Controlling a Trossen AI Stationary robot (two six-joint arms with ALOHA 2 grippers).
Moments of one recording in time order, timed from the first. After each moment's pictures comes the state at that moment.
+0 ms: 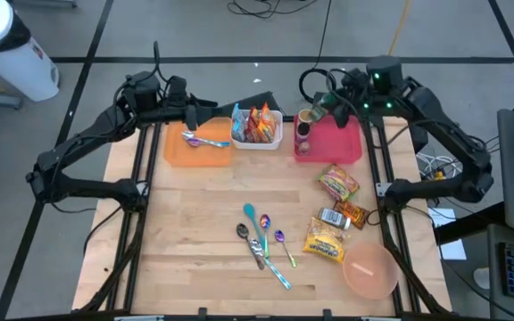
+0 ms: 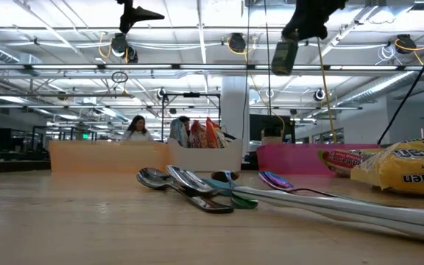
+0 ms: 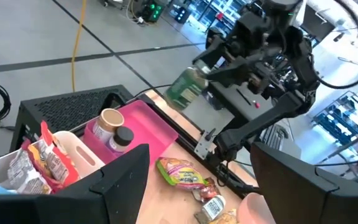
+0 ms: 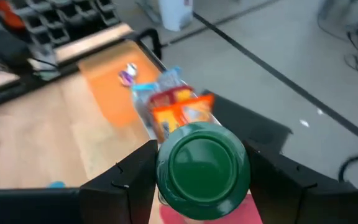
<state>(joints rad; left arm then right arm) 0.61 1.09 1.22 -0.30 0.36 -0.53 -0.79 1.18 1.43 -0.77 -0.26 -0.06</state>
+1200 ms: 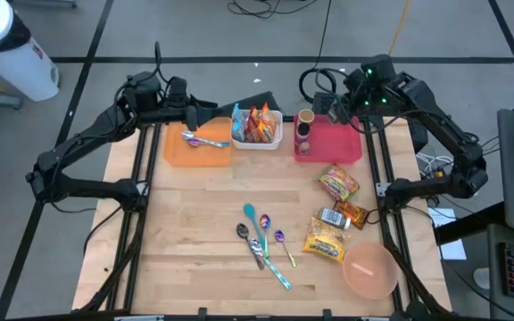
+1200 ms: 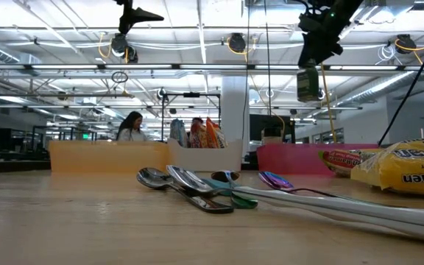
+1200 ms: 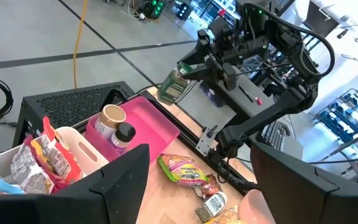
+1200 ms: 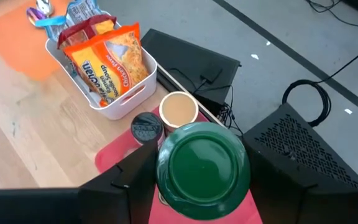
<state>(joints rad) 0.61 1.09 1.22 -0.32 0.36 -0.53 -0.91 1.25 1.43 -0.95 -0.11 -0.12</state>
